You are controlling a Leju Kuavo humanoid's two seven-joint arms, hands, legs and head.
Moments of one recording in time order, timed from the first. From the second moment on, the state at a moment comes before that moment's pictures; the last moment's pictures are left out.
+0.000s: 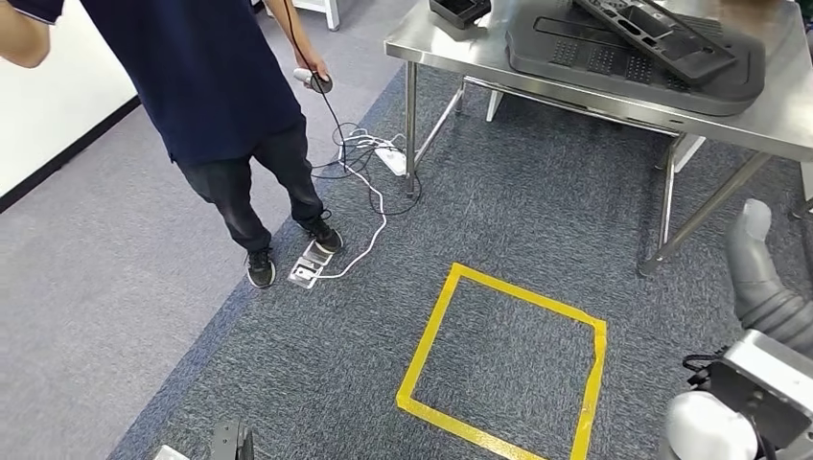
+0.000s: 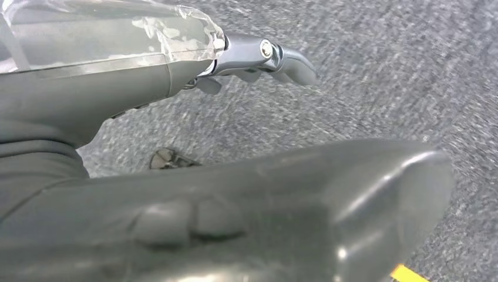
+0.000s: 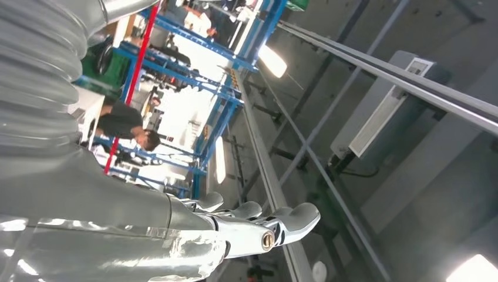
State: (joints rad) left arm -0.13 0.05 -0.97 -0.38 1.23 0.45 -0.57; right arm -0.24 0.11 -0.12 -2.09 0.96 -0.69 -0.40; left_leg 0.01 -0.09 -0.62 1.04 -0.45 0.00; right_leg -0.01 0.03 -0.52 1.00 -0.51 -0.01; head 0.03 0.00
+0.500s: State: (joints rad) left arm -0.13 0.05 -0.97 -0.38 1.23 0.45 -0.57; right arm -0.24 0.10 -0.10 -2.10 0.97 -0.69 -0.39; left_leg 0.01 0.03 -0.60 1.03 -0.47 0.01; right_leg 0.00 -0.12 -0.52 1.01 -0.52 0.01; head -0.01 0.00
